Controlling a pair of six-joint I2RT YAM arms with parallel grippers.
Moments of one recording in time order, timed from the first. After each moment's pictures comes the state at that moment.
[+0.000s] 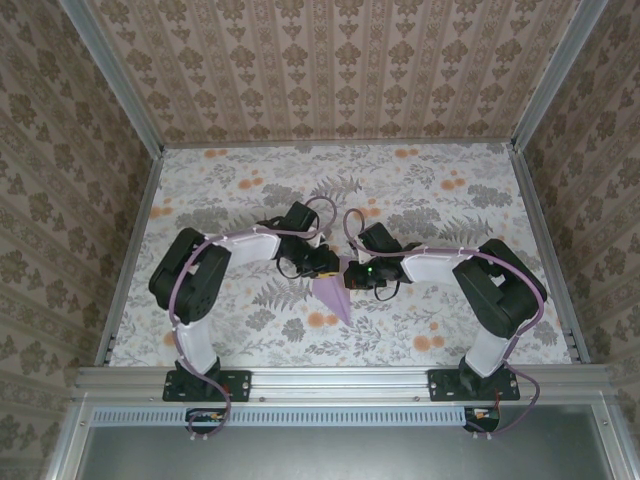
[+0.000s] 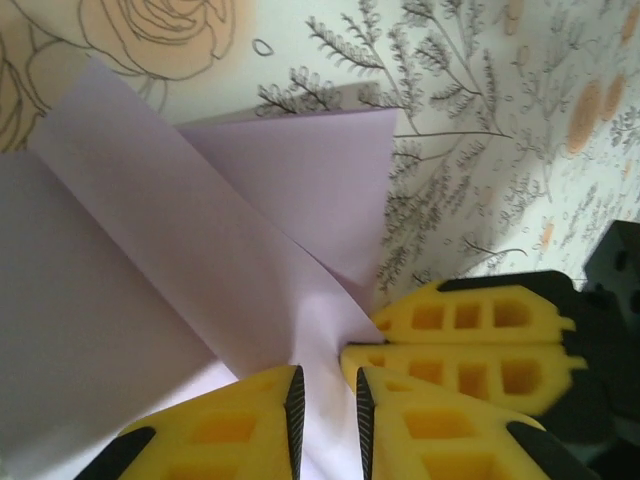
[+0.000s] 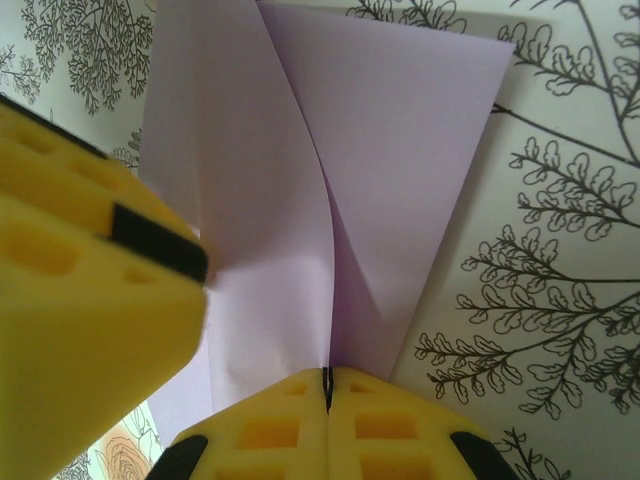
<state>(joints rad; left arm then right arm) -0.66 1.86 1.07 -0.34 0.61 -0.65 0.60 1.73 0.84 -0.15 -0.36 0.55</state>
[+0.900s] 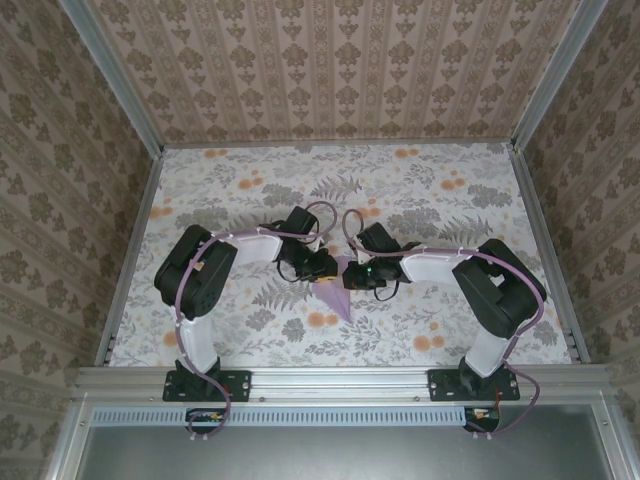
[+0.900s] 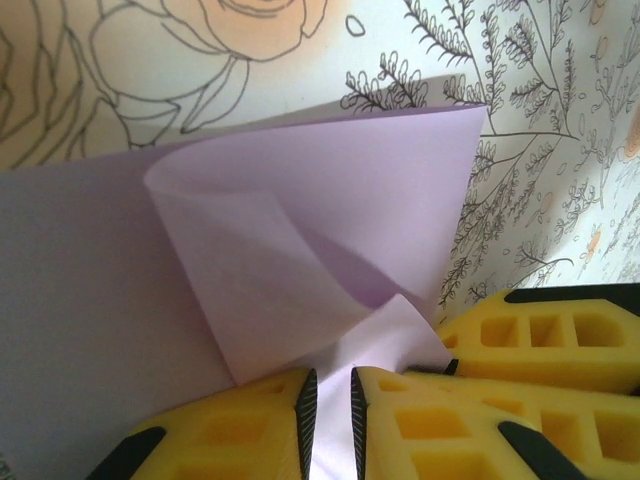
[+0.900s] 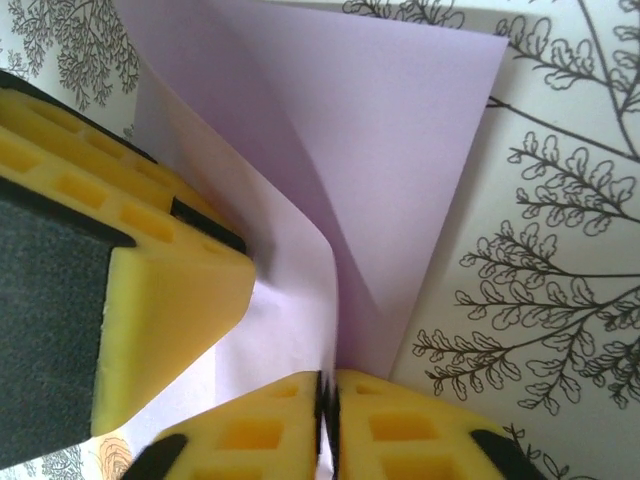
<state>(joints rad) -0.65 1.90 1.04 -0.32 0.60 -0.65 0.60 1.73 0.85 -0.17 -0.35 0.55</state>
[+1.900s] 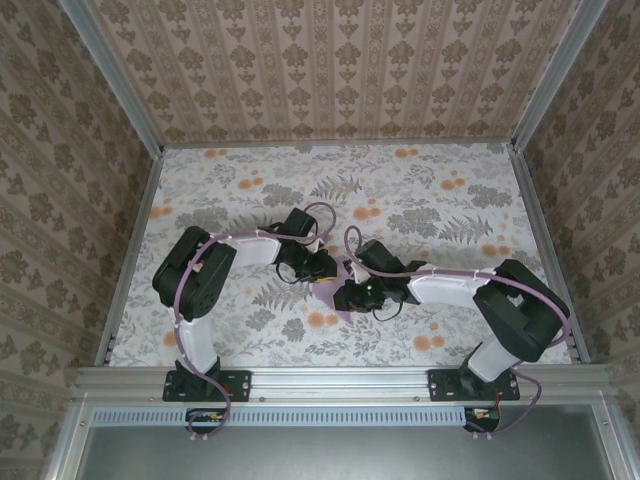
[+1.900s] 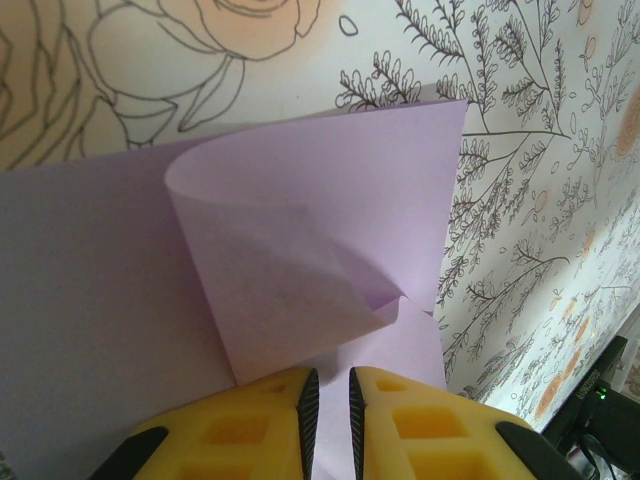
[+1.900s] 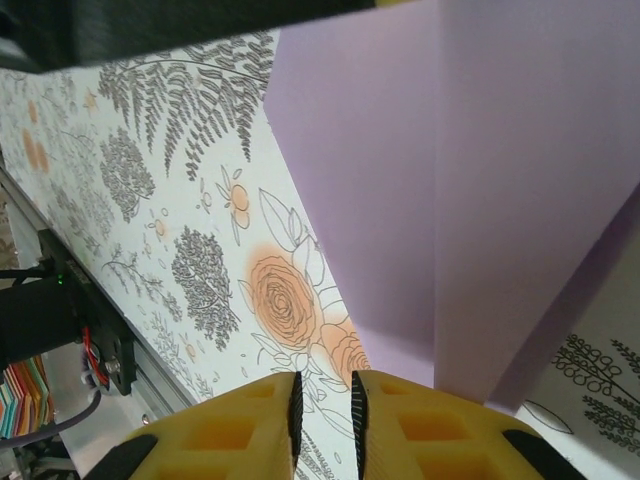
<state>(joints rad) -0.65 1.88 1.01 -0.27 0.60 -0.65 0.72 1.57 0.70 -0.11 -0.52 0.74</state>
